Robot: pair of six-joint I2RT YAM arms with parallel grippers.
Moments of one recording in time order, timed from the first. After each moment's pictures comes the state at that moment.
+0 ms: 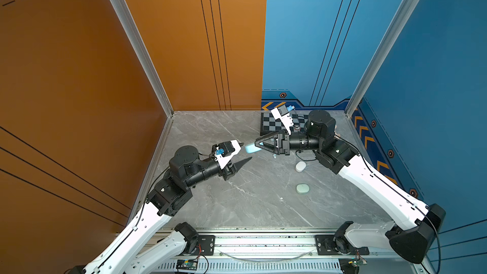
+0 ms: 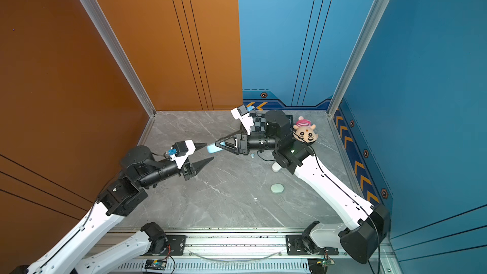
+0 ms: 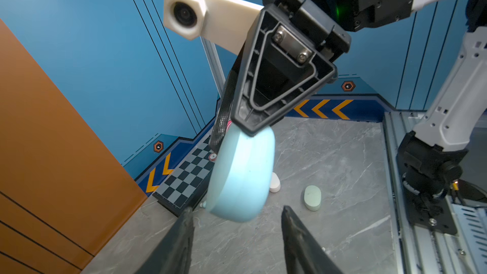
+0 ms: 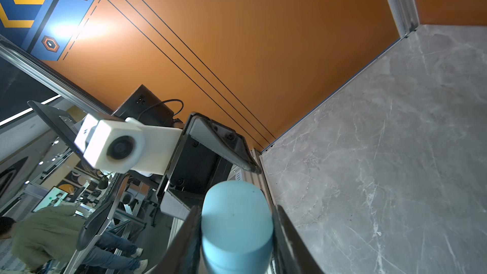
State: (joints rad) left arm -0.60 0.79 0.96 -0.24 0.44 0.23; right arm 0.65 1.29 1.34 -0.15 -0.86 0.60
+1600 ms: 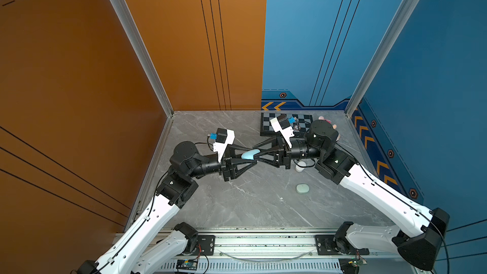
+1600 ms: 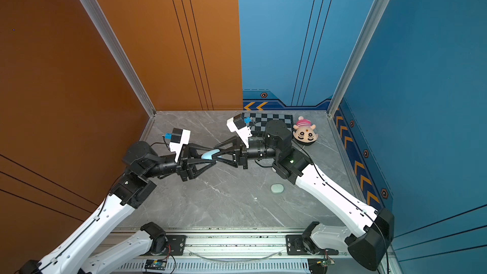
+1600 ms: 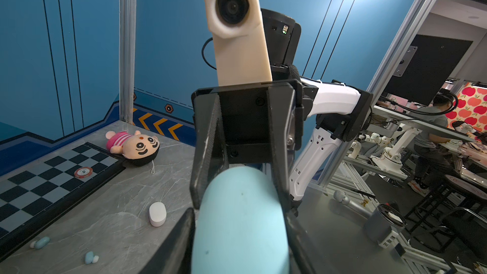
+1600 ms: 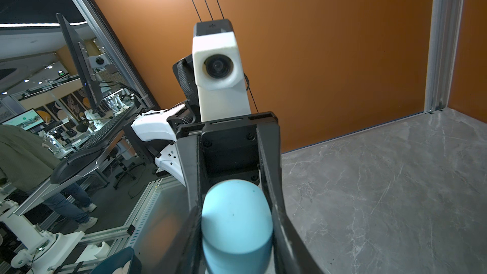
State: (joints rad) left arm -0.51 0.86 0.90 0.06 0.87 -0.33; right arm 0.73 1.24 1.21 0.03 -0.90 0.36
